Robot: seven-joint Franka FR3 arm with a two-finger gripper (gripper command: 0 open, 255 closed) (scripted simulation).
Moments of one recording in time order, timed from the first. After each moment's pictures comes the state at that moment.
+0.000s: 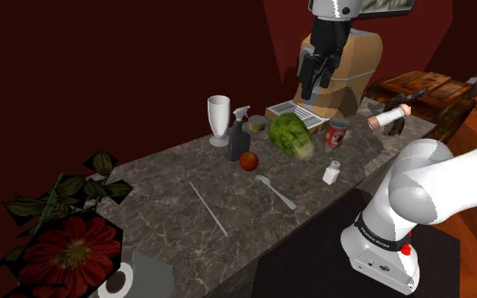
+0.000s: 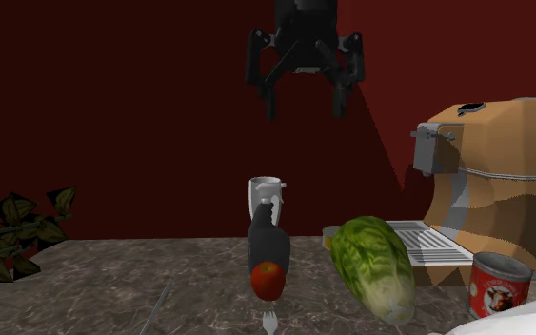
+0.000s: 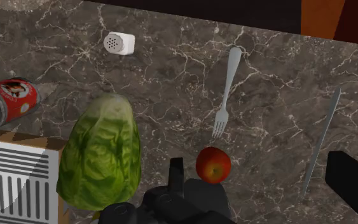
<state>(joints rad) 0.02 -0.81 0.06 -2.30 0.01 1.47 0.12</state>
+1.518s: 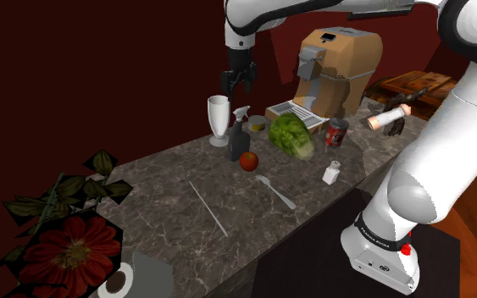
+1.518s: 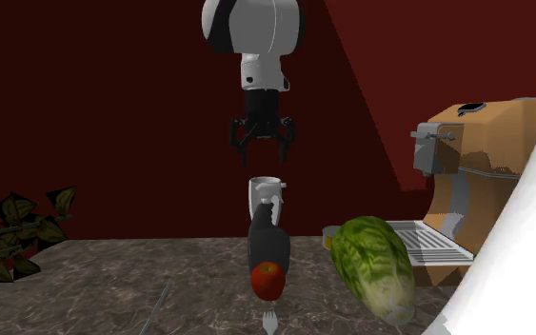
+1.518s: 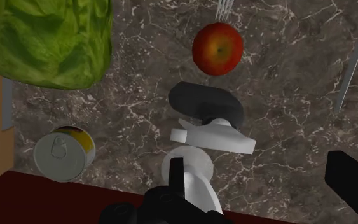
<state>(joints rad) 0.00 -0.03 0.03 -1.88 -0.02 1.82 0.05</state>
